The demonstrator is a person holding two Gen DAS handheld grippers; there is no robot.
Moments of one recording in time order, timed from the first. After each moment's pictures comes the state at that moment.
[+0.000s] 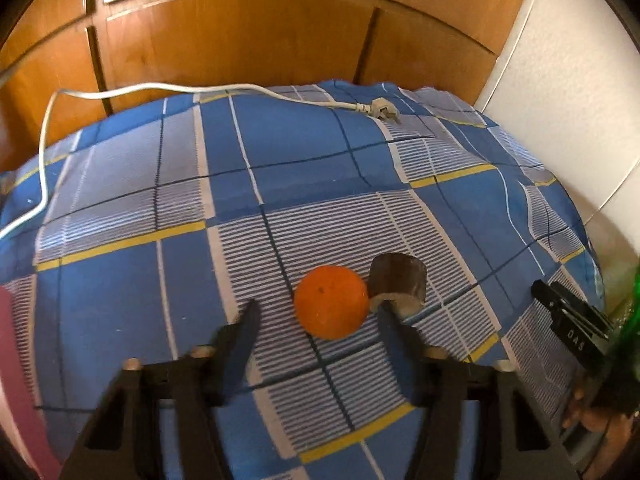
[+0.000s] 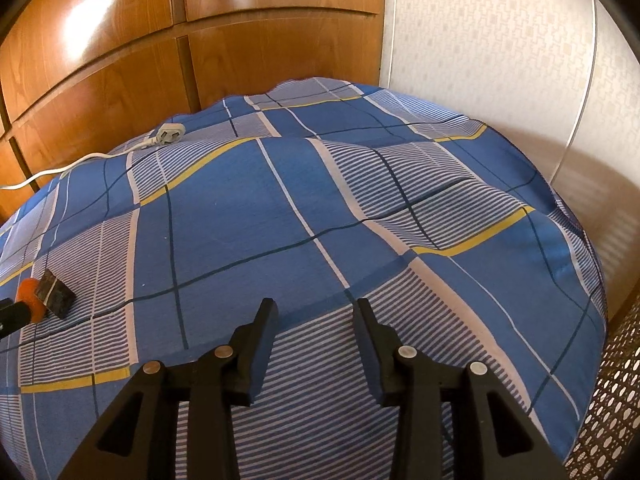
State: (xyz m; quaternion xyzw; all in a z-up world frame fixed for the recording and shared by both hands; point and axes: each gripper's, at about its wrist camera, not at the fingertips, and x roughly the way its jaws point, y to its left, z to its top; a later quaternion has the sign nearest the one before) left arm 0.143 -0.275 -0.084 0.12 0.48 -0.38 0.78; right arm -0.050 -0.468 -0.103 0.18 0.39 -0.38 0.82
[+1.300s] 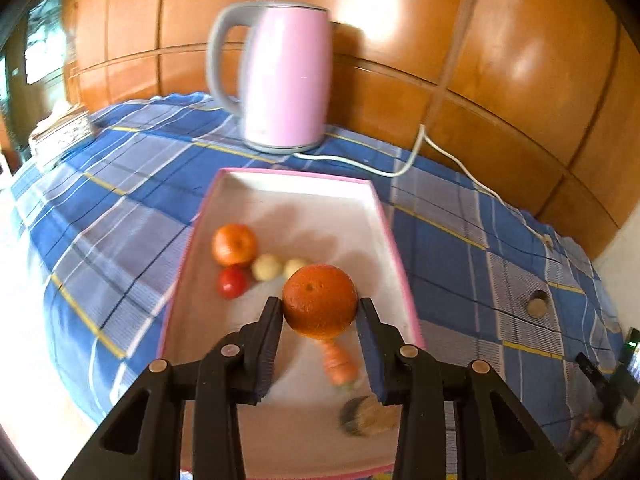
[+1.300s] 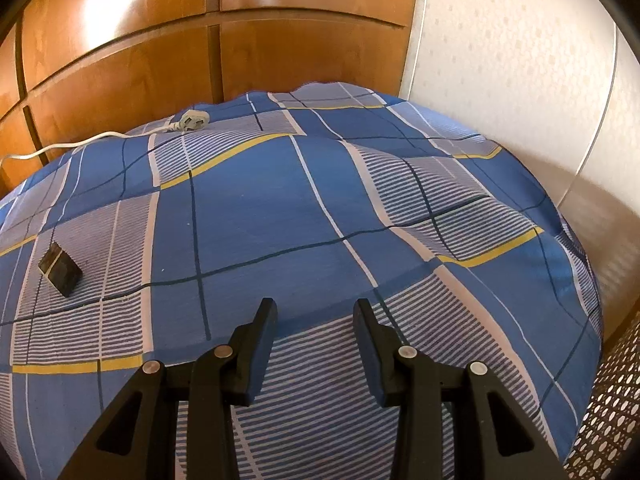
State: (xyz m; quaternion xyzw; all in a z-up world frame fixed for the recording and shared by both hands) left arm 0.062 0.020 -0.014 -0.06 0.41 -0.07 0.91; right arm -0.039 -0.452 -0.104 0.13 0.40 -0.36 0.83
